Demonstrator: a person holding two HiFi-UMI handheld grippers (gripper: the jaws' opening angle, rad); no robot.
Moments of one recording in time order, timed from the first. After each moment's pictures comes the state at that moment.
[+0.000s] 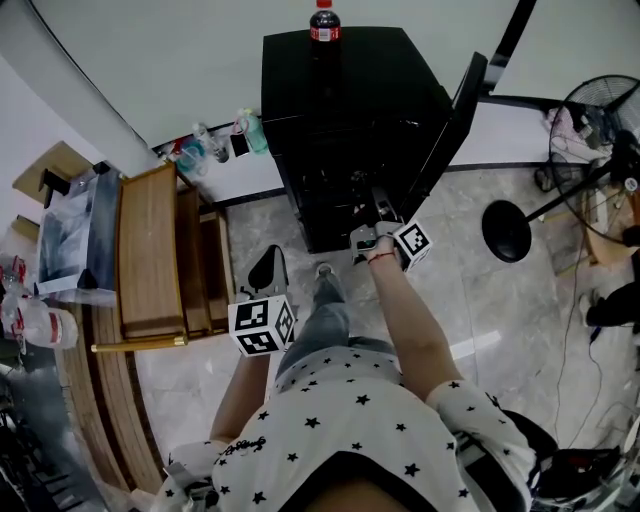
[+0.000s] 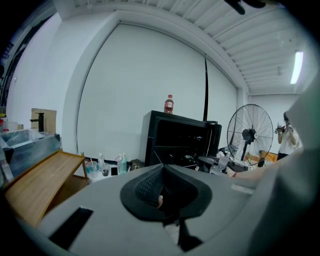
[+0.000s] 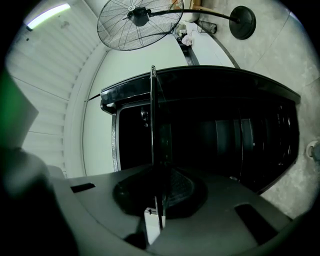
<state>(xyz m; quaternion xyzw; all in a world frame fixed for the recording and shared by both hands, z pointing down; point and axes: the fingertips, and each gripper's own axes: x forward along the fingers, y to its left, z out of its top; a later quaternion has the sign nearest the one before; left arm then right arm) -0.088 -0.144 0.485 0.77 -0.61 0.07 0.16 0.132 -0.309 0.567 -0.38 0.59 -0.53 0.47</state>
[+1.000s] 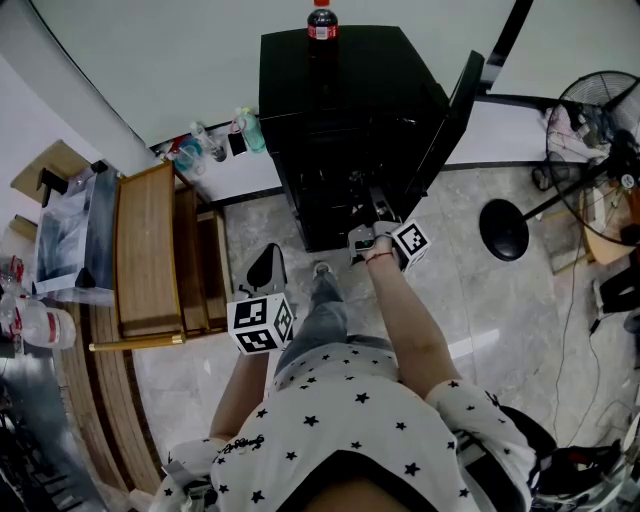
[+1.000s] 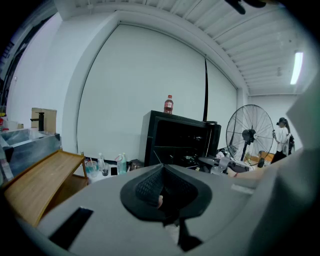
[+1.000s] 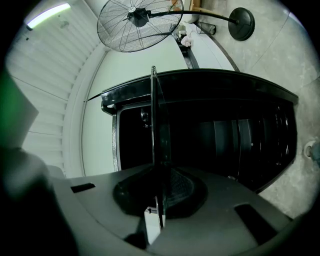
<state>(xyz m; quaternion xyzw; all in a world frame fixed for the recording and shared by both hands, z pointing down) -0.087 -0.142 0.486 0.77 -0.61 0.06 0.16 0.134 -0.303 0.568 -0.38 0.59 -0.54 0.47</state>
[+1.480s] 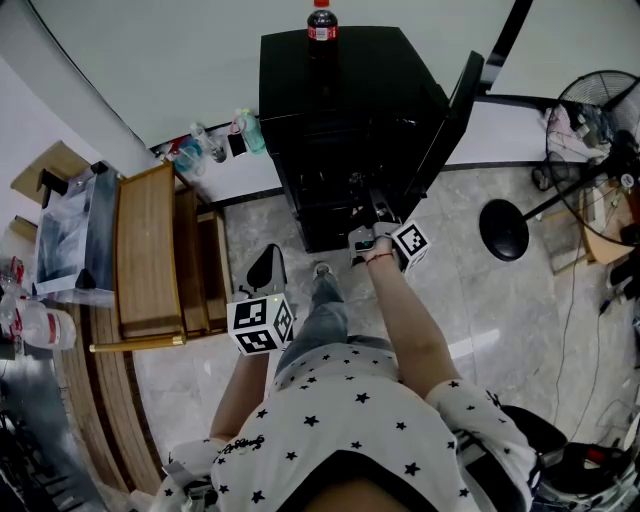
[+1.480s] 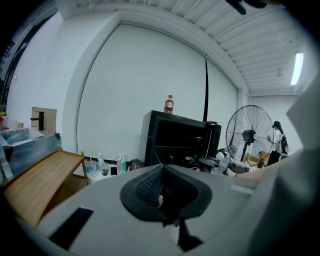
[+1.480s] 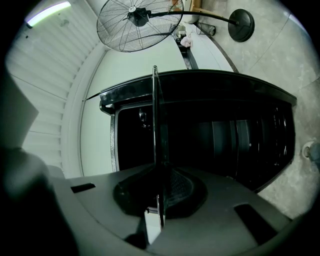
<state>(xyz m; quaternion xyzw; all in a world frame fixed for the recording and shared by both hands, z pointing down) -0.088 -0.142 0.485 0.77 -0.61 0.06 0.16 0.132 -0.301 0.568 -0.39 0.58 -0.54 0.46</state>
